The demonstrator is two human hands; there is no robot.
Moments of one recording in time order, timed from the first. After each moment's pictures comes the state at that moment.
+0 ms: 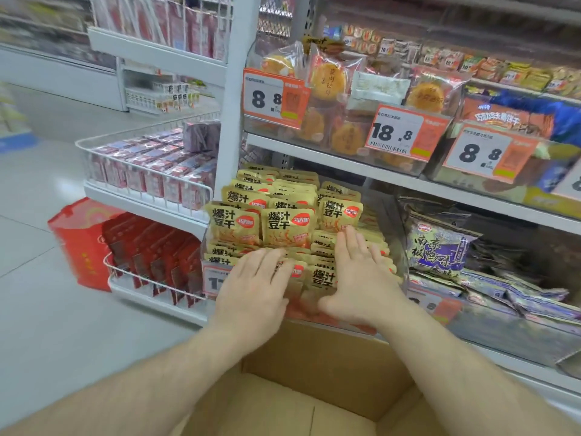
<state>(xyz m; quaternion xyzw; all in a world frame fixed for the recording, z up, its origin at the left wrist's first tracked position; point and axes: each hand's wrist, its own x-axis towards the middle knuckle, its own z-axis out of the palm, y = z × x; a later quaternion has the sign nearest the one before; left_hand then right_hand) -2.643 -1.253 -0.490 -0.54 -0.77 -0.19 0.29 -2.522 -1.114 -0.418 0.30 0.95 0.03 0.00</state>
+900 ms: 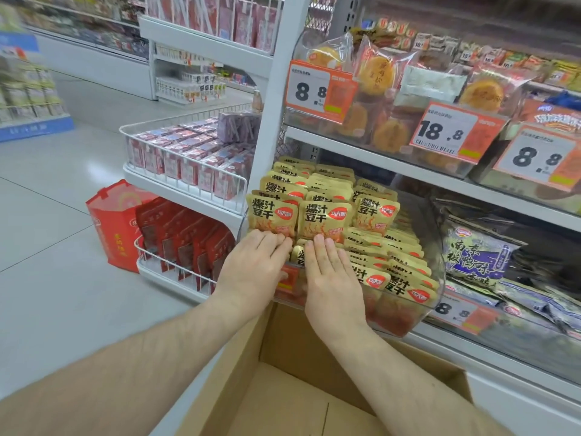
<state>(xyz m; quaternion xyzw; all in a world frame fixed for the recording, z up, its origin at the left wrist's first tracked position) -2.703 -1.266 -0.503 -0.52 -0.74 -0.21 0.36 -2.576 -1.162 -0.498 0.18 0.93 0.15 -0.29</state>
